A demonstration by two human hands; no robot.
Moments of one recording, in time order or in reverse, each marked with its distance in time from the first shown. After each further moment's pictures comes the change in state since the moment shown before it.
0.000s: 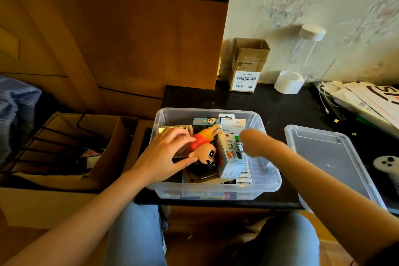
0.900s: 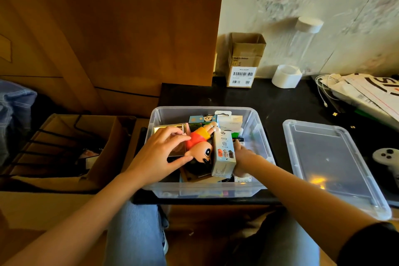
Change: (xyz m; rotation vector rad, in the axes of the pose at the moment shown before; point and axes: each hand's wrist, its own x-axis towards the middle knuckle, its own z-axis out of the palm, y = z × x) left_hand -0.001 -0.002 0.003 -0.026 0.041 0.014; right_hand 0.012 -0.018 0.057 -0.049 -0.161 -0.029
